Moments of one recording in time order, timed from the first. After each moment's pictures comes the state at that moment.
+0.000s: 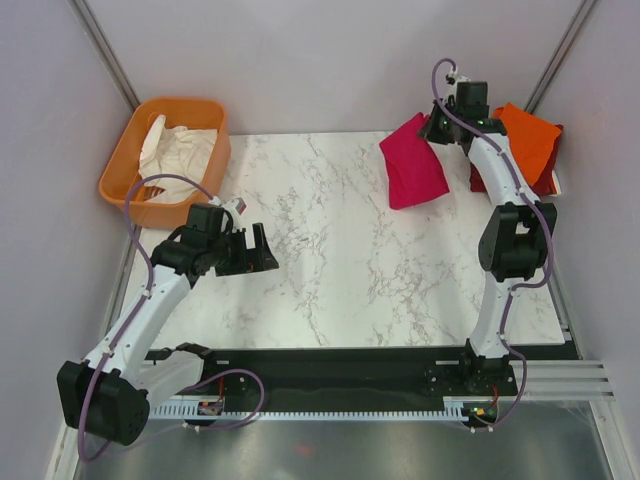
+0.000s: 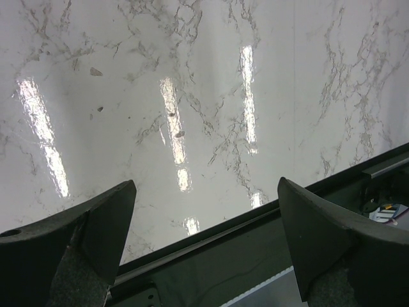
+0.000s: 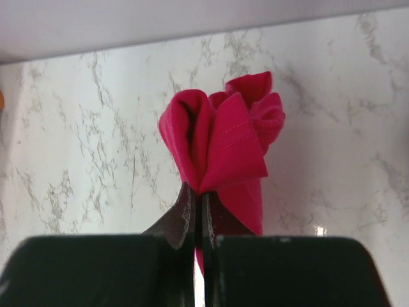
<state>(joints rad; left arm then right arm) -0.27 1.04 0.88 -0.74 0.29 -0.37 0.05 2.08 1.97 -0.48 -0.23 0.27</state>
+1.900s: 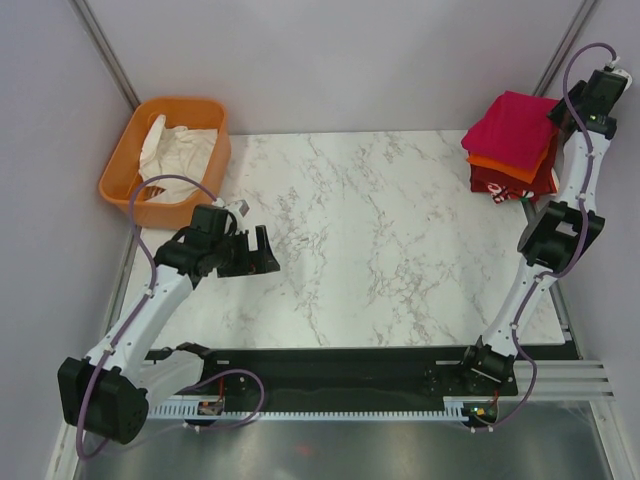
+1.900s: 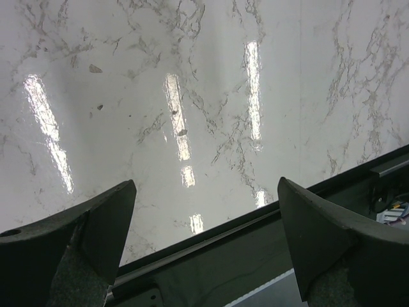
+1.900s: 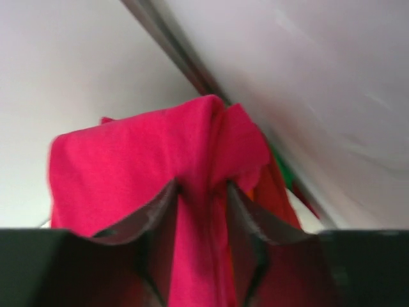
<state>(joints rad) -0.29 1.04 0.86 -0.73 0.27 -0.37 -0.46 2.35 2.49 -0.56 -0.03 0.37</state>
